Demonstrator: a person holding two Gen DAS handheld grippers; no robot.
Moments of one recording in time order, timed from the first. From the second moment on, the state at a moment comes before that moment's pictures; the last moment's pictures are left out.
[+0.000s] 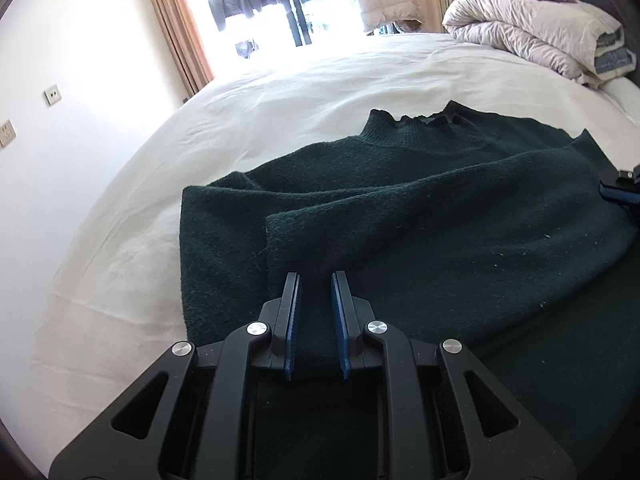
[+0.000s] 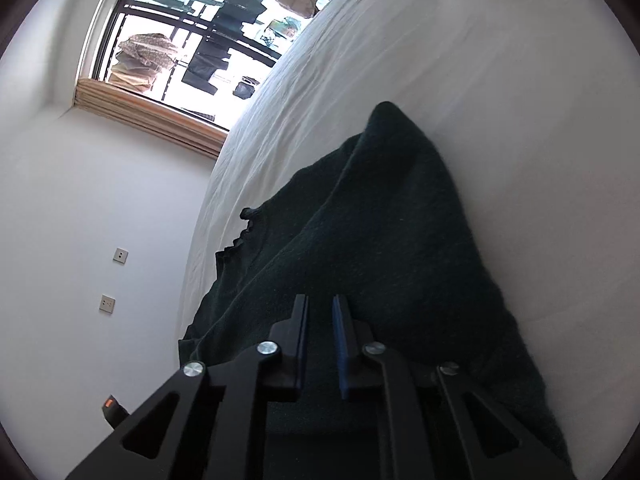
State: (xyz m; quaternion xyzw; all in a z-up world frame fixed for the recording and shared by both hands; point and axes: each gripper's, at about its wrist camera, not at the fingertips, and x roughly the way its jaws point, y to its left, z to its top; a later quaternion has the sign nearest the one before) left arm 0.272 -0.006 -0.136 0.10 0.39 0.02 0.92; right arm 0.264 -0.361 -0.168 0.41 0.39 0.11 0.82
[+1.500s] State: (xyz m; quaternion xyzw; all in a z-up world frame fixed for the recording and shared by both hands) left arm 0.283 -0.007 -0.149 0.11 0.38 0.02 0.92; right arm 0.196 -0.347 -0.138 0.05 0.44 0.01 0.90
